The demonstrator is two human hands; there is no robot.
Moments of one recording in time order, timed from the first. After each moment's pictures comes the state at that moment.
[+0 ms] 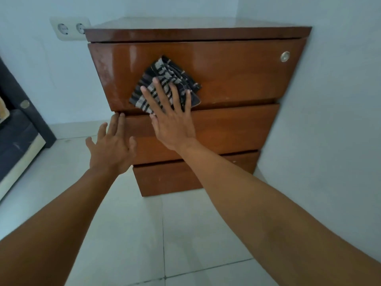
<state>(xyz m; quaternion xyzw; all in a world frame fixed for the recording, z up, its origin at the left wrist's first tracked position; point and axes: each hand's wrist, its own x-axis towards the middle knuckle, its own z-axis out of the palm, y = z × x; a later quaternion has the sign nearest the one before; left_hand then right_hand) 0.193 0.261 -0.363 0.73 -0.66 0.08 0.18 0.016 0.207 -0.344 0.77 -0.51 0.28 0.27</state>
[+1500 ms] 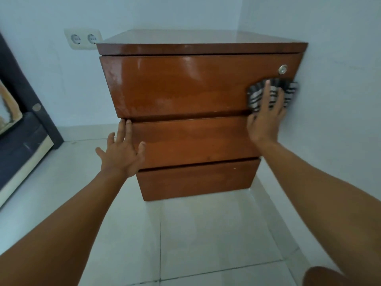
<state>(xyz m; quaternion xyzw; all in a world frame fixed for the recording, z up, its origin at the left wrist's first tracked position) 0.172 0.266 -0.366 0.76 -0.63 0.03 0.17 -0.197 0.202 -0.330 0.57 -0.68 0.45 0.11</state>
